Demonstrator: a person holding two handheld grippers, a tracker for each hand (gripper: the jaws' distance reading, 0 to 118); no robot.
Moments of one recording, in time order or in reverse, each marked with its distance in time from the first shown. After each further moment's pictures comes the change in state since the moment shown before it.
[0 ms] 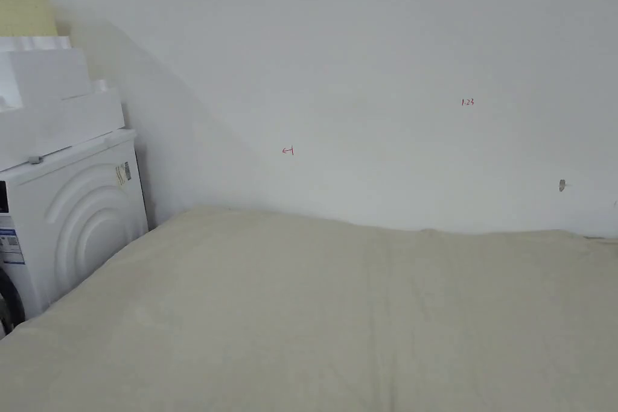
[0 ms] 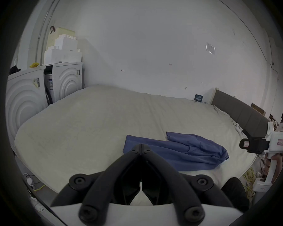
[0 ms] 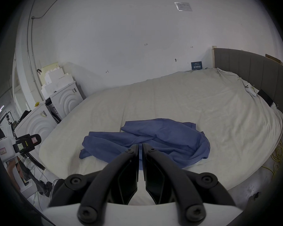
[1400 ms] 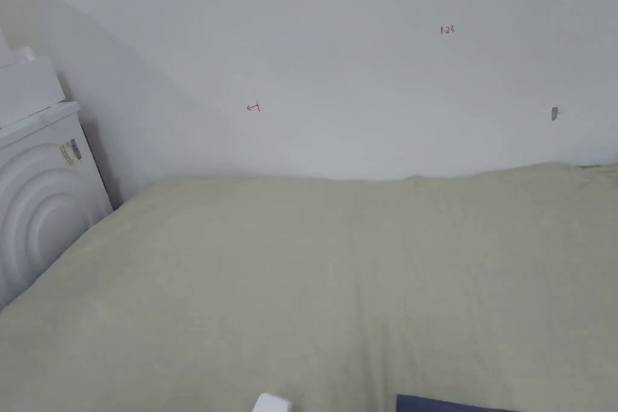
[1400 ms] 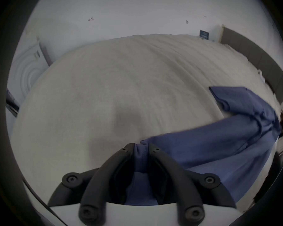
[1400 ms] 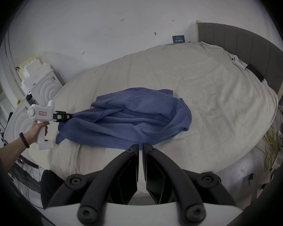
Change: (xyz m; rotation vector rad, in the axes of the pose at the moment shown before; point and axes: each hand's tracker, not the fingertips) left arm -0.008 -0.032 -0.324 -0.497 0.008 -0.406; right arm 0.053 -0.031 -0.039 -0.217 -0.134 -0.044
